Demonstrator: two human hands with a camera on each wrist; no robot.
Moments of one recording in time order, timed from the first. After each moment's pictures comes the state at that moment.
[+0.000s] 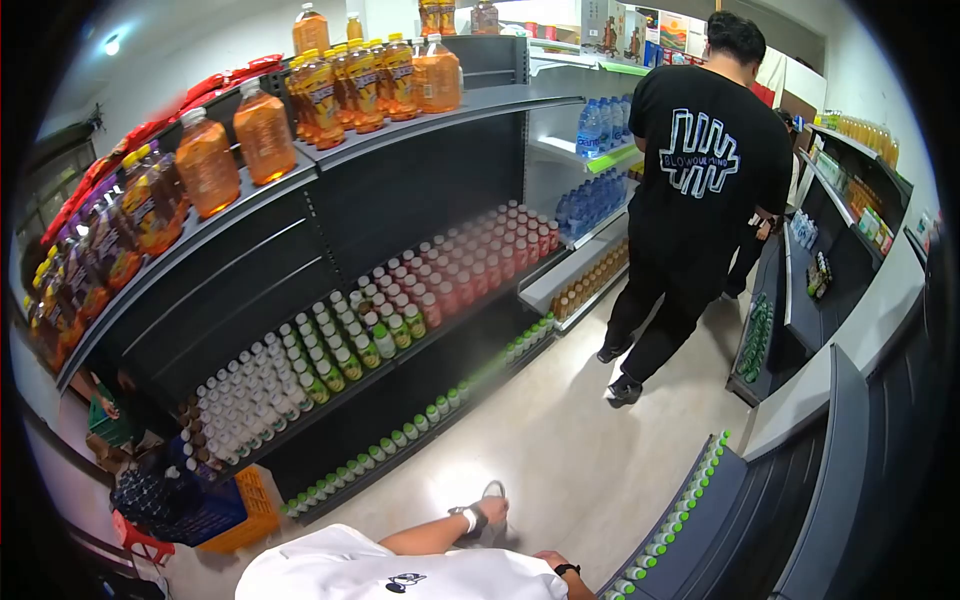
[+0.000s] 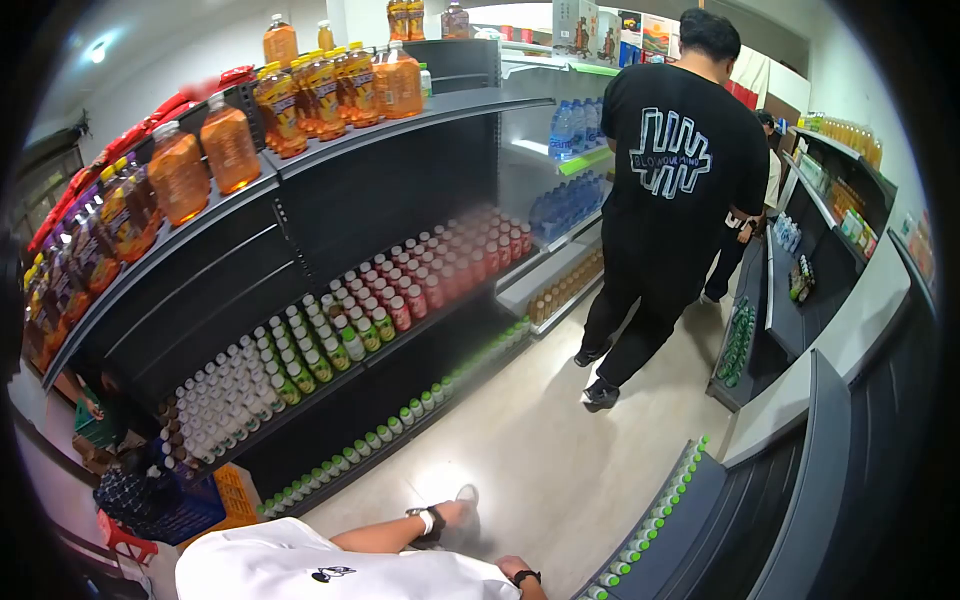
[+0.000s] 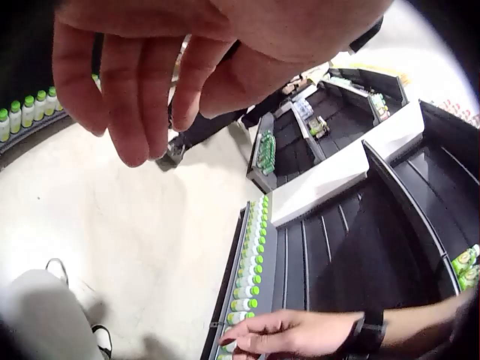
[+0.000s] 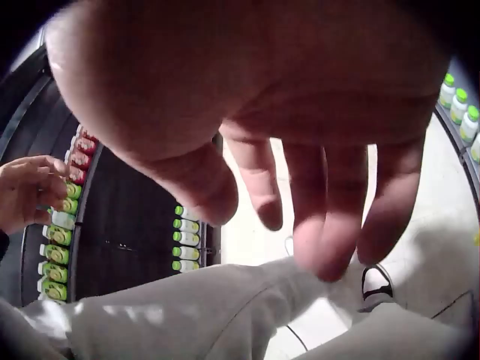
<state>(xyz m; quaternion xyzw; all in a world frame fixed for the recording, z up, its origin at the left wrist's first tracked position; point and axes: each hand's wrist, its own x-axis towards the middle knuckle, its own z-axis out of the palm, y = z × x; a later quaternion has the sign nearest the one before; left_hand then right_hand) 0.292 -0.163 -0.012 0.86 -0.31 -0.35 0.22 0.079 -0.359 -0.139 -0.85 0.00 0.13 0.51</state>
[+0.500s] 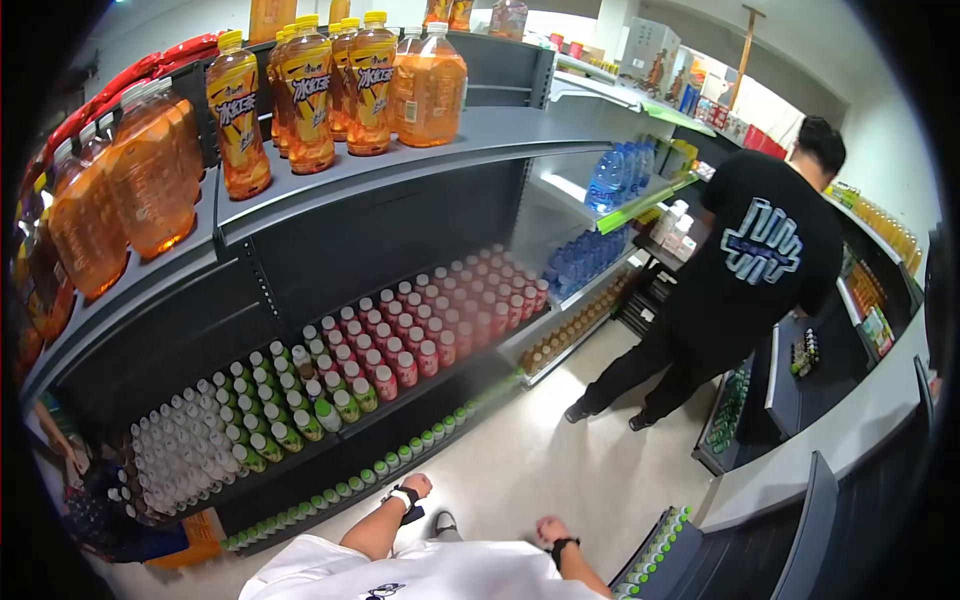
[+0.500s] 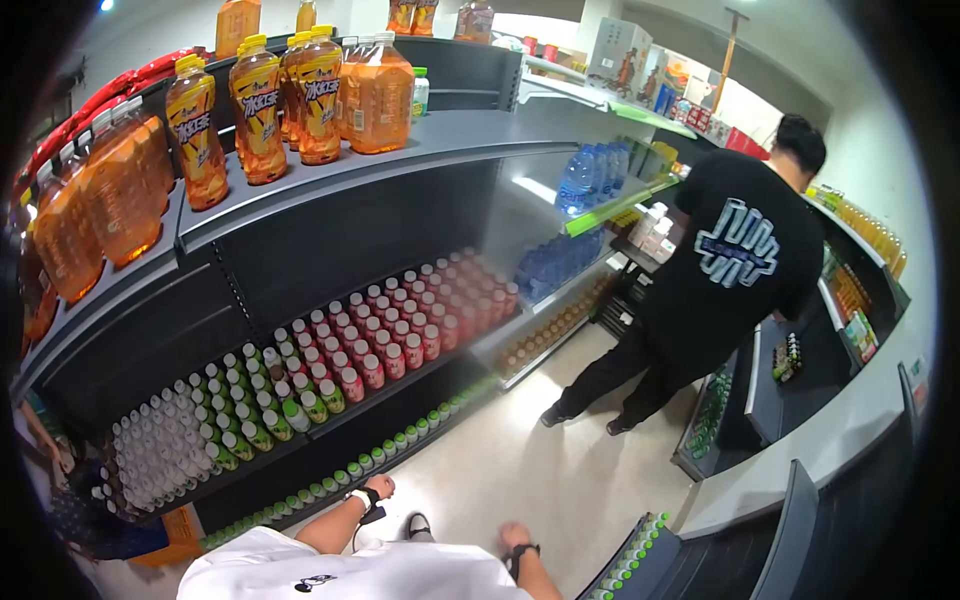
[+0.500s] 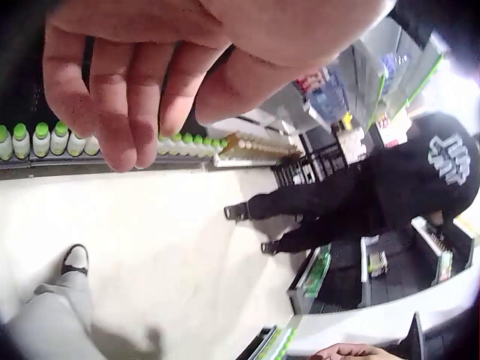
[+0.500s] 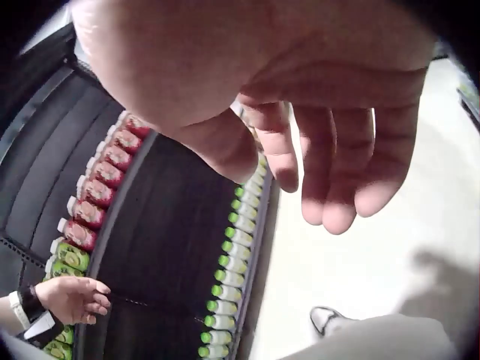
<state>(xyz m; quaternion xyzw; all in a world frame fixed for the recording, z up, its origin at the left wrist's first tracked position) 0.641 -0.161 -0.093 0.87 -0.01 -0.30 0.39 0.445 -0.554 -0.158 -0.85 0.29 0.16 0.41</state>
